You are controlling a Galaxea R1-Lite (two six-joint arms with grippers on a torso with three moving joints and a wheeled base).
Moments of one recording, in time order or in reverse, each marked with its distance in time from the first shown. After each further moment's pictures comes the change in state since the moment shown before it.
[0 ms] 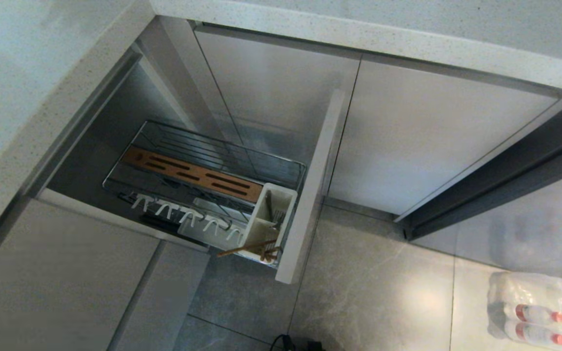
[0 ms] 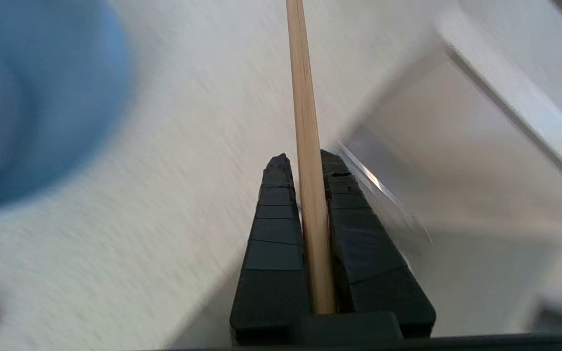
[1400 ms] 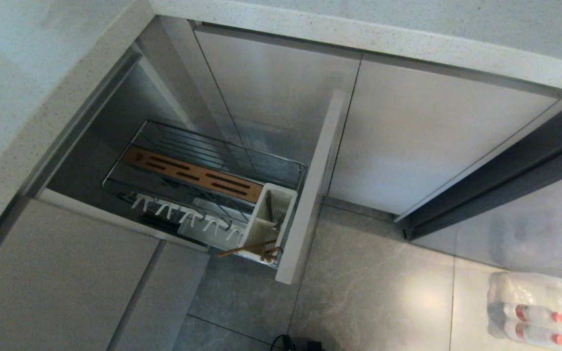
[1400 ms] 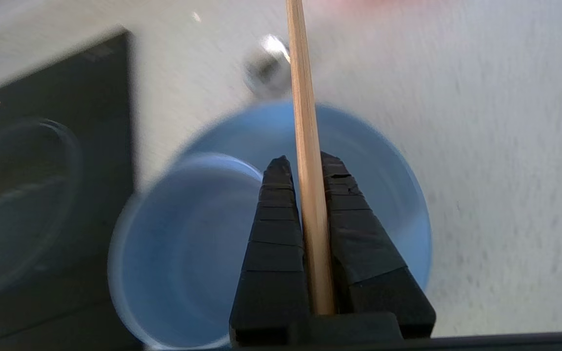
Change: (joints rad) left arm 0.365 0.301 0.025 -0.307 0.419 0.071; right arm 0.000 0.000 0.000 0.000 0.000 0.000
